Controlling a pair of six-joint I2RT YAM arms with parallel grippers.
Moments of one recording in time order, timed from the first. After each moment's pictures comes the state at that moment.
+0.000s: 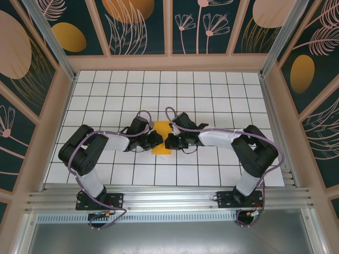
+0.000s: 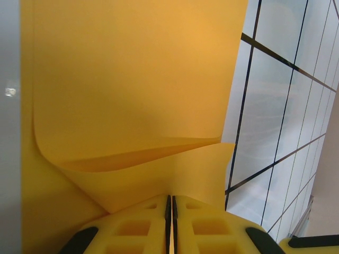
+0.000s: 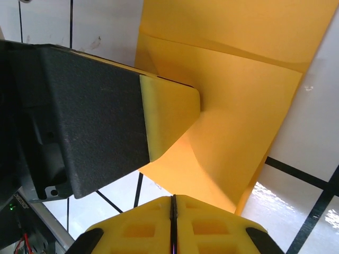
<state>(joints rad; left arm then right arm) -0.55 1.76 0.67 0.23 0.49 -0.95 0.79 1.71 0.93 -0.22 -0.40 0.70</state>
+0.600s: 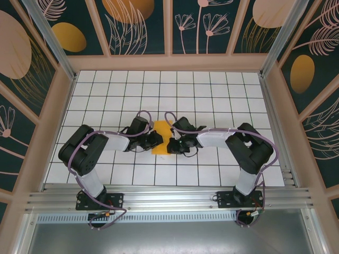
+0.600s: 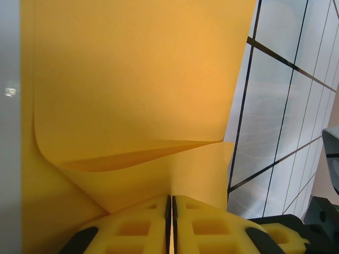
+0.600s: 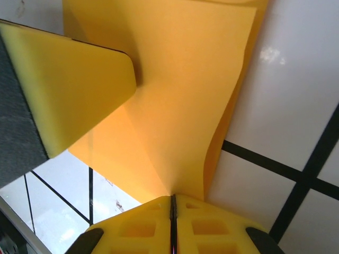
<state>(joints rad) -0.55 1.76 0.67 0.23 0.49 -0.95 0.79 1.77 0.89 -0.22 -0.40 0.70</state>
